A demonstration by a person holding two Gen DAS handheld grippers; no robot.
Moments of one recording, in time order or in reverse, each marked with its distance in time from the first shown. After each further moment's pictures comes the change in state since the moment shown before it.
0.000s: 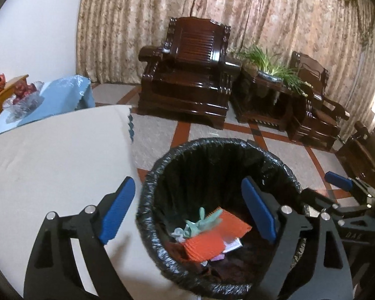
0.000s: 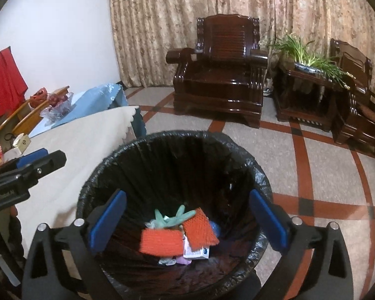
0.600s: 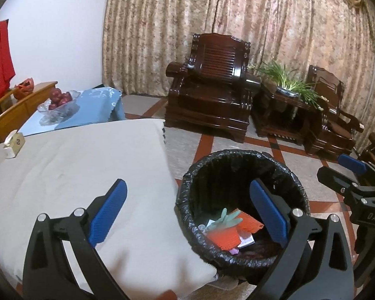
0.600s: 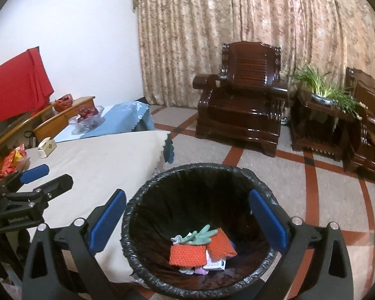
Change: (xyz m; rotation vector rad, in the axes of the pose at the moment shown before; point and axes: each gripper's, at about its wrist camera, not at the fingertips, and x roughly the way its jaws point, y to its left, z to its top) left arm -0.098 0.017 0.000 -0.035 -0.070 0.133; right arm -0.071 0.057 0.024 -0.098 -0.114 0.088
